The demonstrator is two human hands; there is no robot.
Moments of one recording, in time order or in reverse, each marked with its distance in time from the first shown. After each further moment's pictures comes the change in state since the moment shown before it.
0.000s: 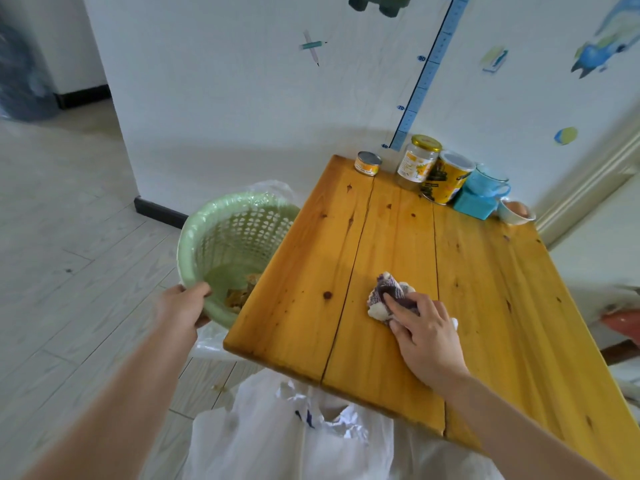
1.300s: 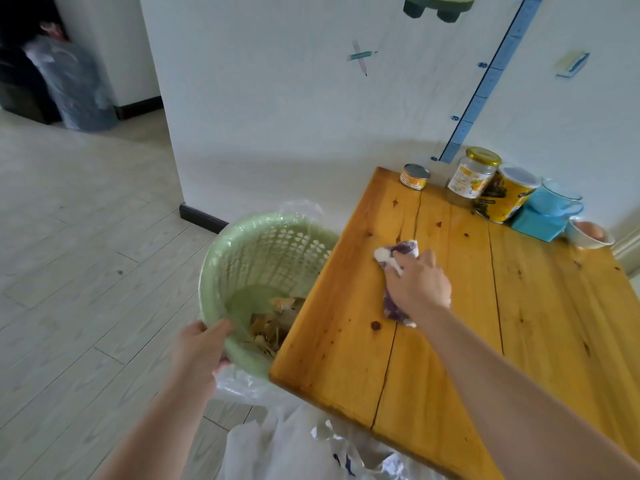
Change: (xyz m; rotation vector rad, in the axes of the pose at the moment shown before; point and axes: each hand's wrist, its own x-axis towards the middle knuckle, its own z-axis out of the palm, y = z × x) left_hand -0.022 0.004 -0.031 -0.052 0.002 -0.056; right_hand 0.130 -0.081 0.012 -0.023 -0.134 0.282
